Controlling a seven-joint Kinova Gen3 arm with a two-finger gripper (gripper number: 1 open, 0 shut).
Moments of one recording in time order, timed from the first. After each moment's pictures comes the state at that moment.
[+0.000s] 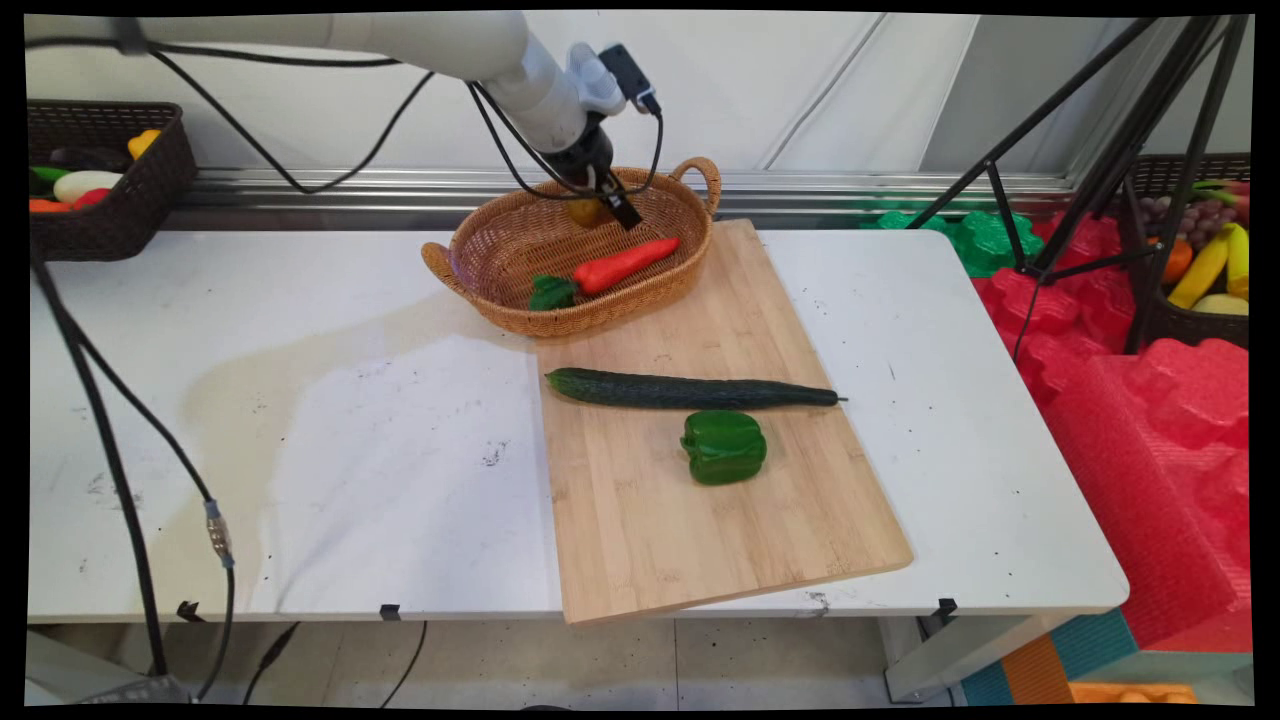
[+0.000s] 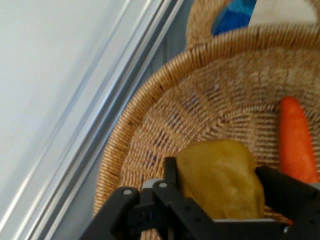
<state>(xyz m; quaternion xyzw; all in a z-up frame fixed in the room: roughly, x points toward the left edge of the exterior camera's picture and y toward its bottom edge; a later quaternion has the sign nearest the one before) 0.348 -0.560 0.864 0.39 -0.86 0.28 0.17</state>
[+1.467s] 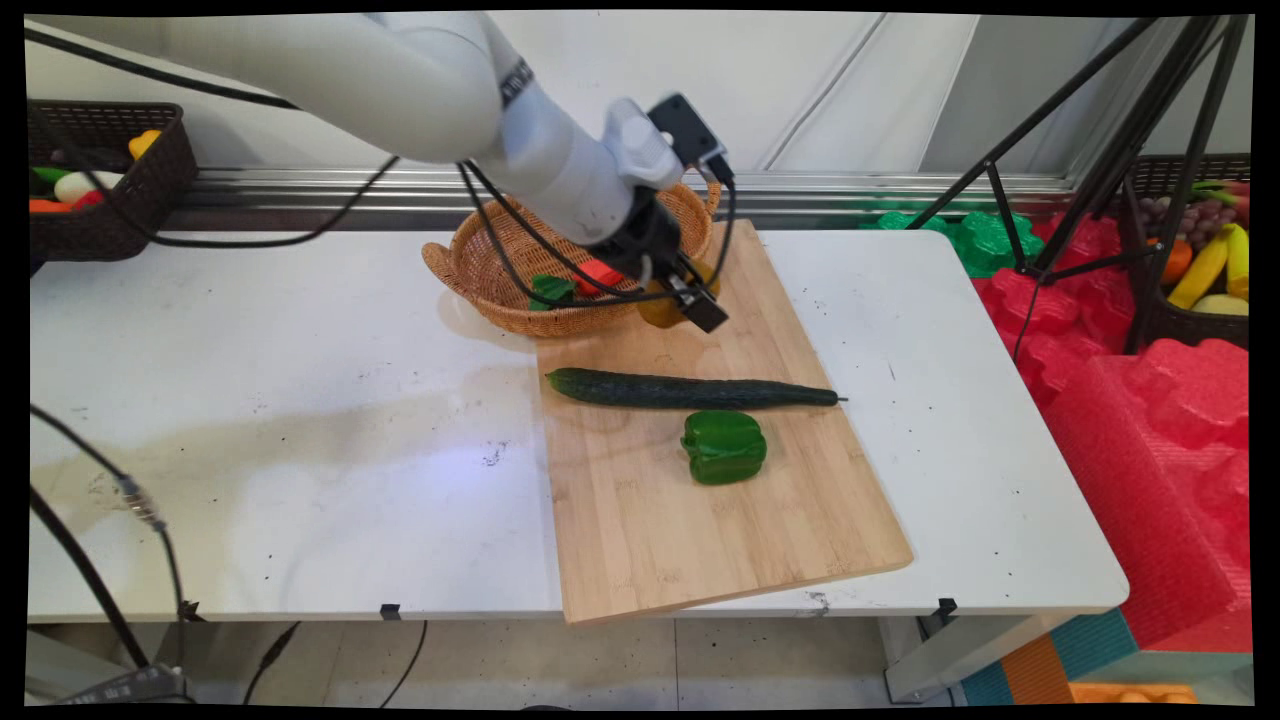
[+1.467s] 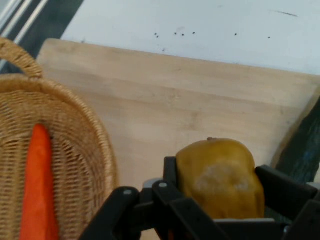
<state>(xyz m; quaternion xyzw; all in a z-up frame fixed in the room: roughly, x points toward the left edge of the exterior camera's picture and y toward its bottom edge) 0.235 -0.401 0.885 0.35 -0.87 0.21 0.27</state>
